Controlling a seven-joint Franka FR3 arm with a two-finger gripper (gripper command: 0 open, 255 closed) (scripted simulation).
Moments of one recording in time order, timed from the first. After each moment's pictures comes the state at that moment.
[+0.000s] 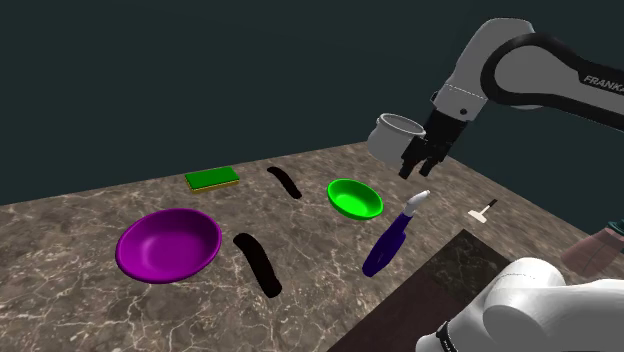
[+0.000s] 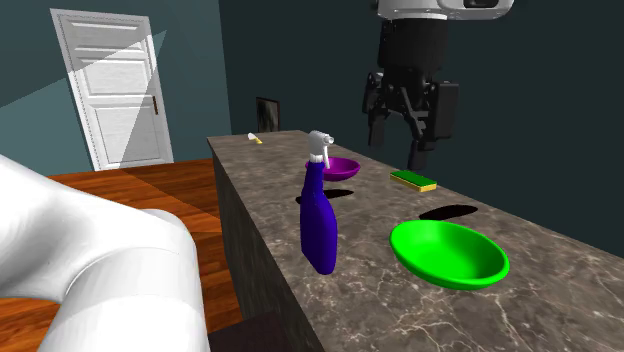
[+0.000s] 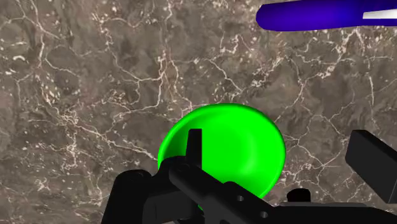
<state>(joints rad) -0.02 -0.75 0.00 -2.34 0.09 1.59 0.09</state>
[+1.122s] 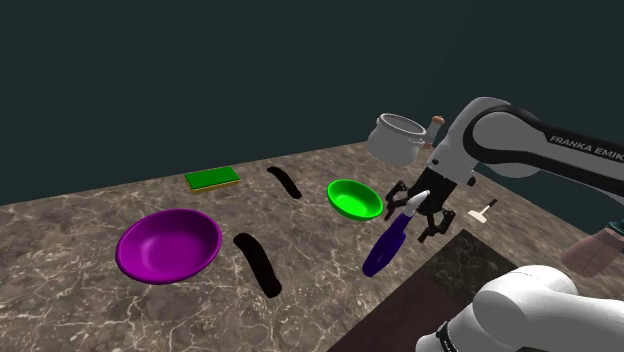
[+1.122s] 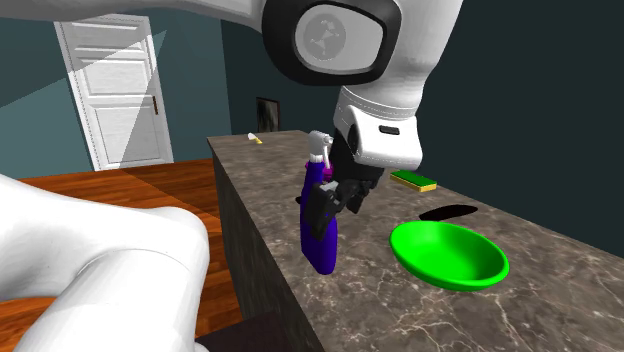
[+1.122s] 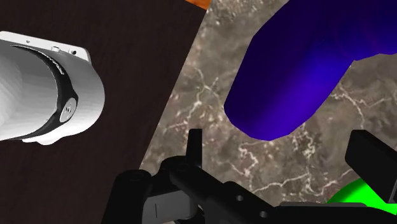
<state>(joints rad) -0.27 -0.96 0.14 -2.74 0.46 1.66 0.90</state>
